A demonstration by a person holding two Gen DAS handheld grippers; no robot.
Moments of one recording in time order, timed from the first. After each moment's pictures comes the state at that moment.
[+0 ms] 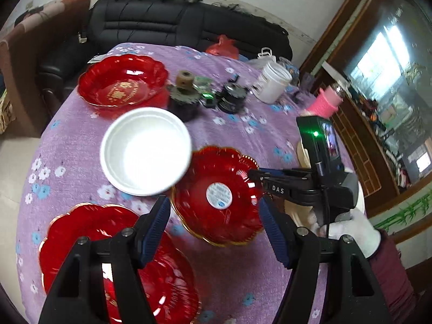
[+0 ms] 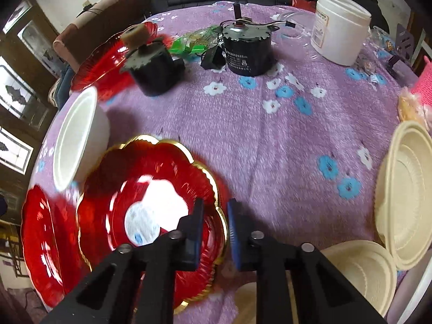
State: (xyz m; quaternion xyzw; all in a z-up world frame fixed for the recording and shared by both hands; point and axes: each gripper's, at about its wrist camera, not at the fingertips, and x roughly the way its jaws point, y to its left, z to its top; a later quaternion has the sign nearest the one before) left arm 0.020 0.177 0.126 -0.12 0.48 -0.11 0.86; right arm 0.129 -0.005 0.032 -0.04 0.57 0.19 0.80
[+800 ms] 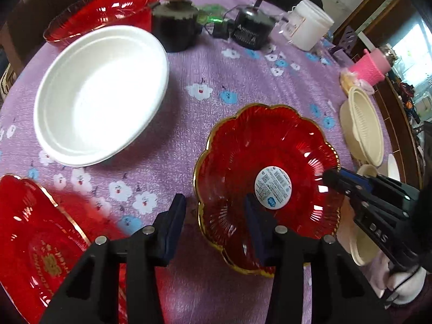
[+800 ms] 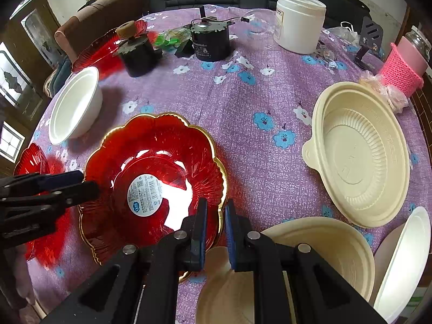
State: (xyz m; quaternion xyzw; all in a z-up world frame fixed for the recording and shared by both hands) left arm 0.071 0.122 0.022 -0.12 0.59 -0.05 0.80; right arm 0.093 -0.062 0.039 -0.06 0.56 0.18 0.81
